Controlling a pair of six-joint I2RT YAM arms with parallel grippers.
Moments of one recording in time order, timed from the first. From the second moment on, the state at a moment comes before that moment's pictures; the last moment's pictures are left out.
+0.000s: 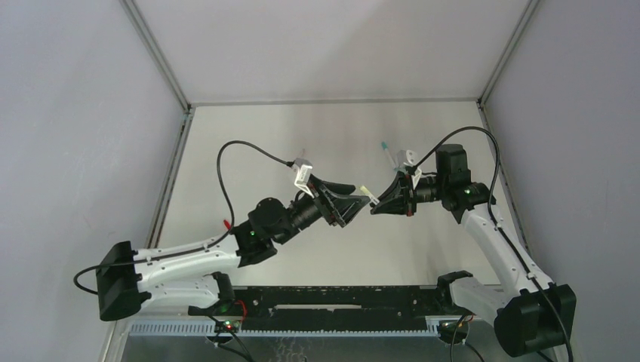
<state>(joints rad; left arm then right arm) -1.15 1.11 0.70 0.60 -0.15 -0.59 0.21 1.04 0.85 -0.47 -1.34 -0.50</state>
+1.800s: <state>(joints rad) -1.13 0.66 0.28 0.38 -0.47 -0.53 -0.06 1.46 0.85 -0.18 -0.43 -0.09</state>
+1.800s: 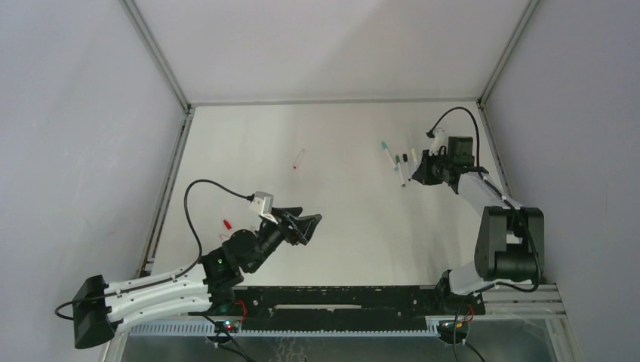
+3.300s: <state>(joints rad) -1.10 0.64 0.27 0.23 -0.55 -0.56 -0.17 1.54 1.04 -0.38 -0.51 0.01</state>
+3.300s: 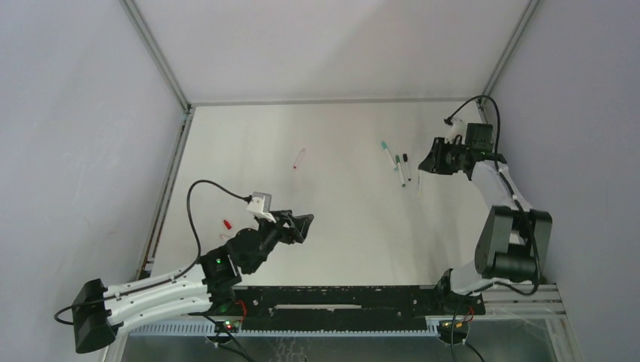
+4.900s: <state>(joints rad) -0.47 0.75 0.49 -0.80 -0.53 -1.20 0.18 1.11 0.92 -0.44 -1.04 -0.33</state>
